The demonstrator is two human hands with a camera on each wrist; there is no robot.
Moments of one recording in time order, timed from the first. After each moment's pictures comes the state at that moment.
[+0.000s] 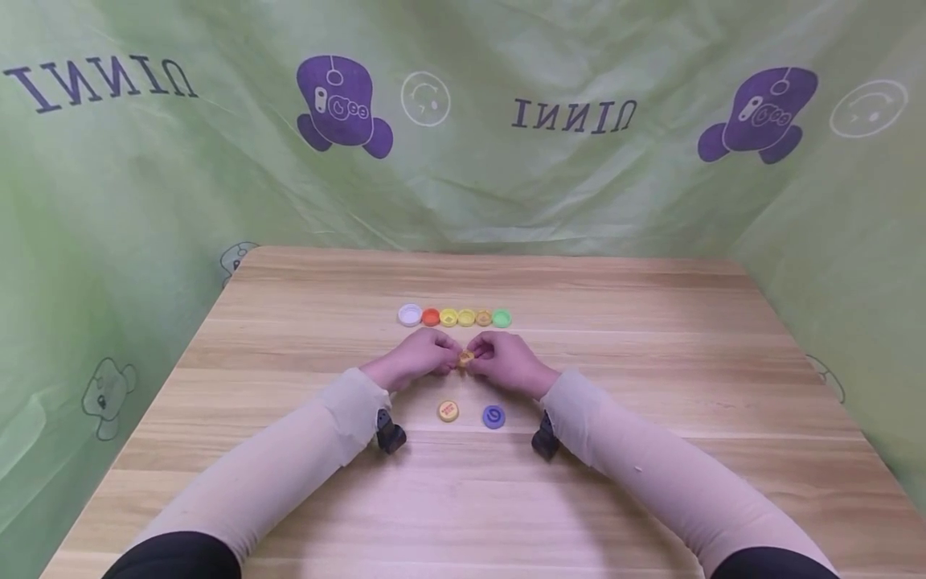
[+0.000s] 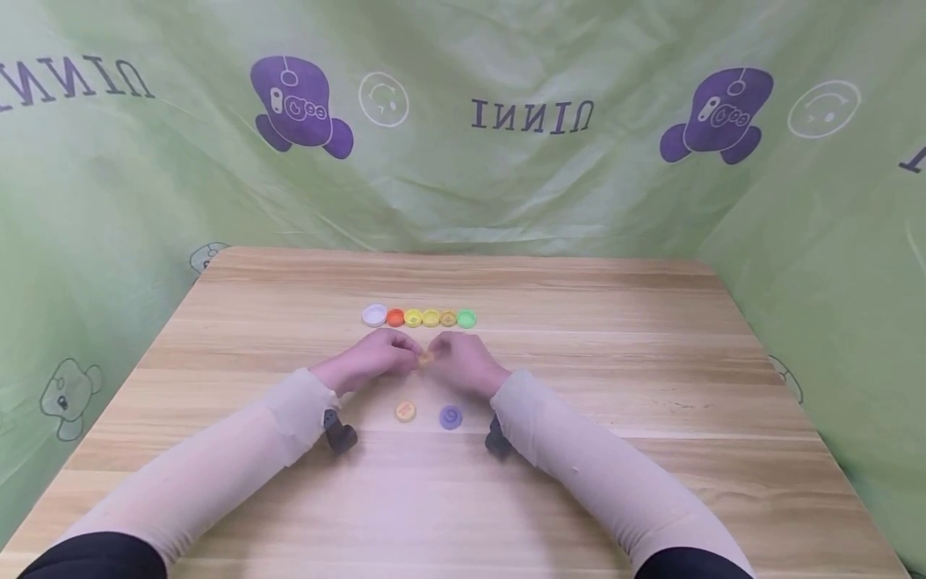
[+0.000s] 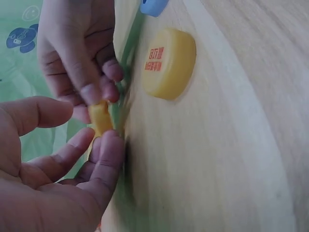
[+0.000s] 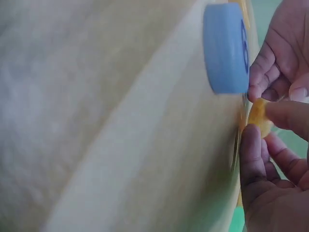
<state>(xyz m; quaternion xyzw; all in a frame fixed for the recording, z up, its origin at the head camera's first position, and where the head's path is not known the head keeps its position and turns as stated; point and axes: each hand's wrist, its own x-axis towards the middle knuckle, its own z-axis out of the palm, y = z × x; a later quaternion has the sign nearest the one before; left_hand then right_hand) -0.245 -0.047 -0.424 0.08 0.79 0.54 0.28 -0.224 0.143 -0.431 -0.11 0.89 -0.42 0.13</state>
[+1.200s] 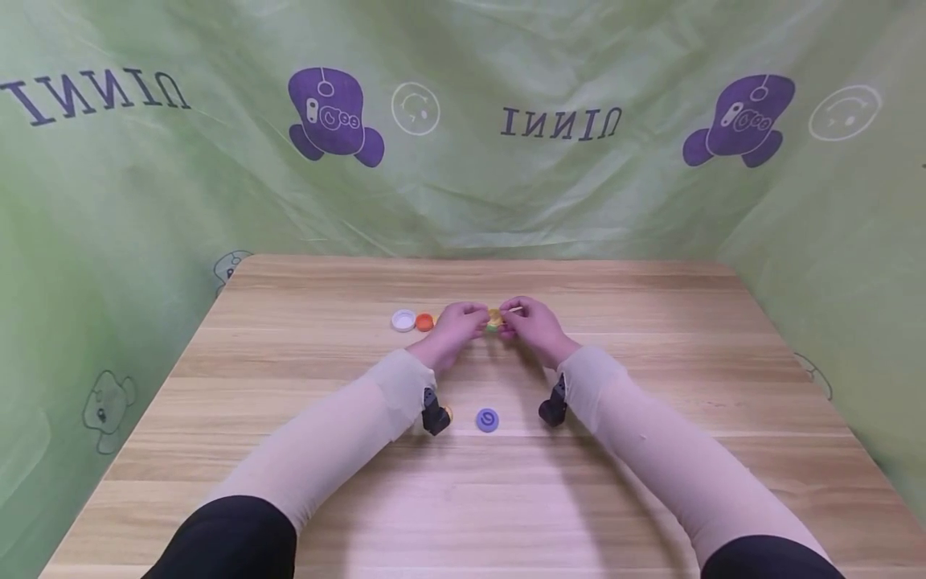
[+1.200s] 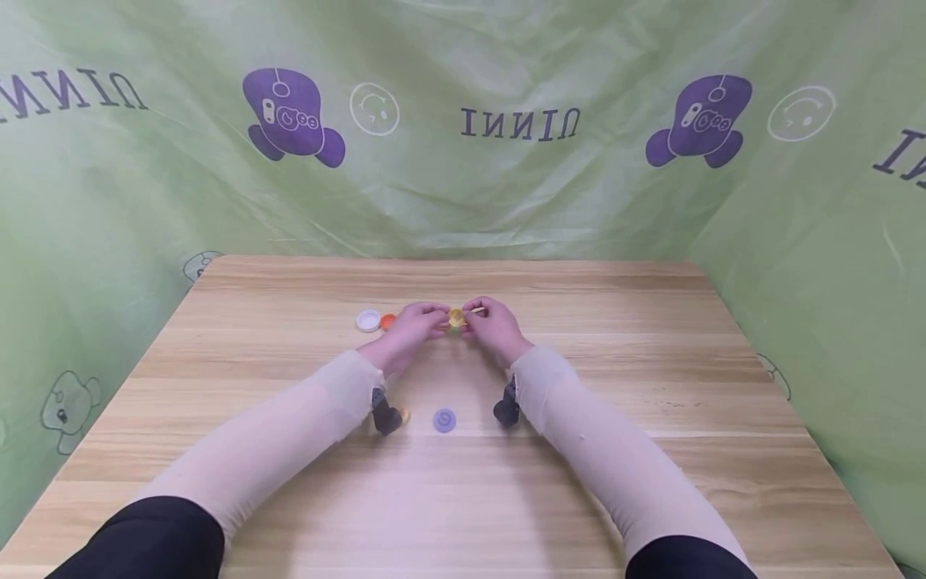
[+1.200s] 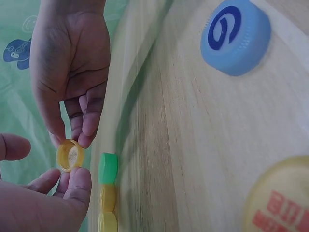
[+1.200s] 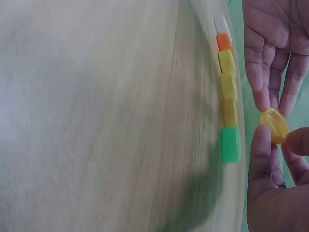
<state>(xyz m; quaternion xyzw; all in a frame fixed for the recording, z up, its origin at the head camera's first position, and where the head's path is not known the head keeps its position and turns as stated) -0.264 0.024 -0.408 0.02 0.72 0.67 0.19 -0.258 0.185 -0.414 0.07 0.79 -0.61 0.08</state>
